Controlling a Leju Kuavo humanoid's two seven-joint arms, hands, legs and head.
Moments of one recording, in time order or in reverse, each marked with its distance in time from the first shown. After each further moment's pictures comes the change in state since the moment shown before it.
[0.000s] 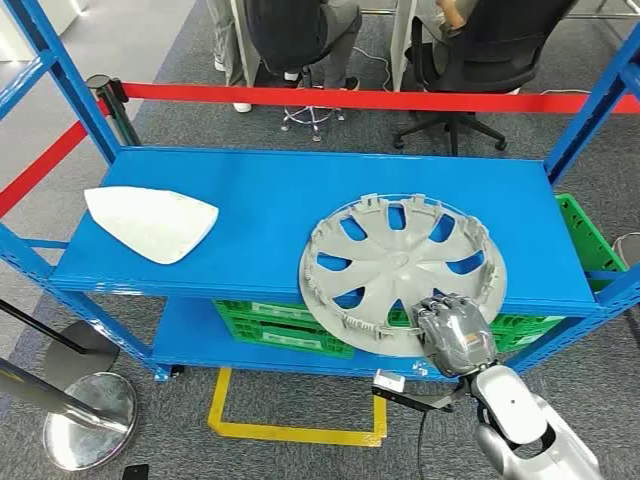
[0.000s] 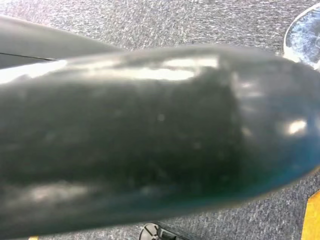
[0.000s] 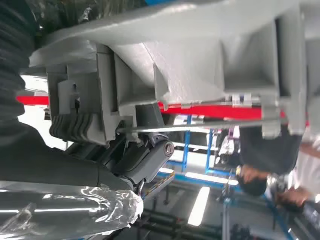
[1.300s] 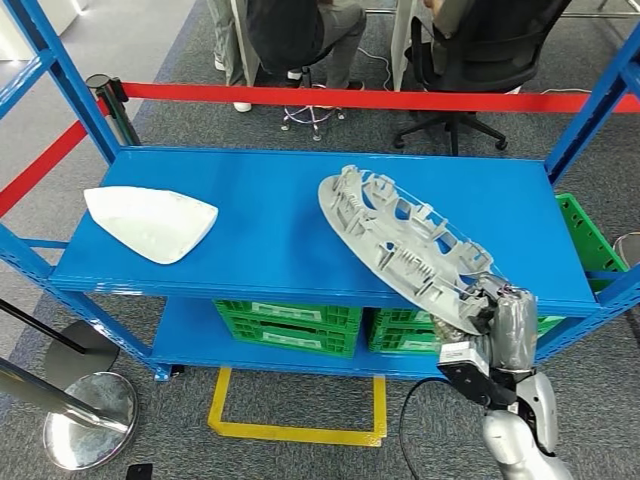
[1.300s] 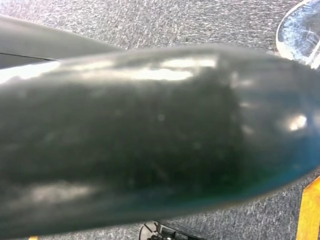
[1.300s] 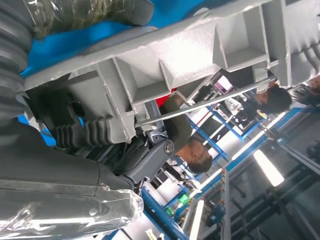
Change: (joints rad) left arm -0.001 -0.001 0.010 0.000 -0.040 -0.021 -0.012; right arm 0.089 0.202 -0.251 -0.065 -0.740 -0.202 -0.421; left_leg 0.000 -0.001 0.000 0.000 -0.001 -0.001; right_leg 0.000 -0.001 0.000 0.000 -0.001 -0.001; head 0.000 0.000
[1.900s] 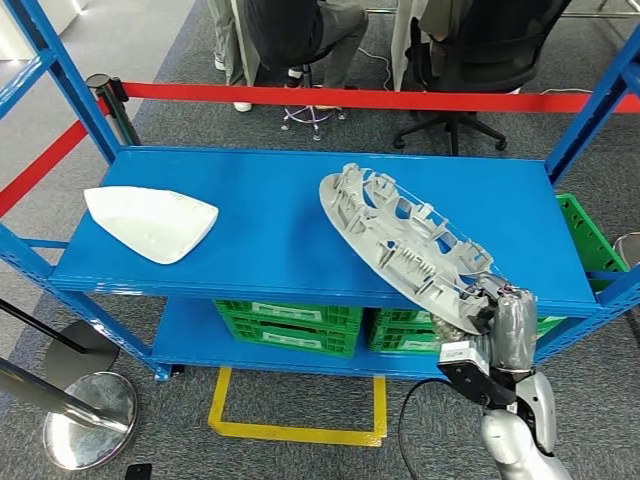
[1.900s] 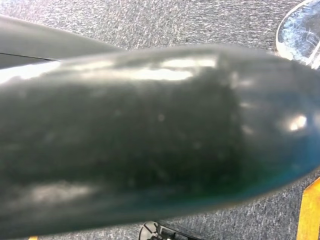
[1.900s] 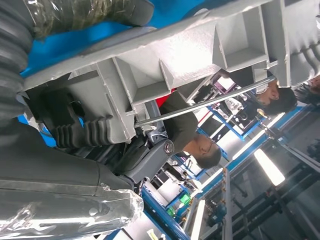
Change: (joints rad) left arm 0.000 0.002 0.000 0.000 -0.001 0.000 0.000; right arm 0.000 0.007 -0.002 0.000 -0.003 -0.001 -0.016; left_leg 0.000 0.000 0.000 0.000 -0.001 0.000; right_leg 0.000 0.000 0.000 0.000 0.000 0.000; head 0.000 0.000
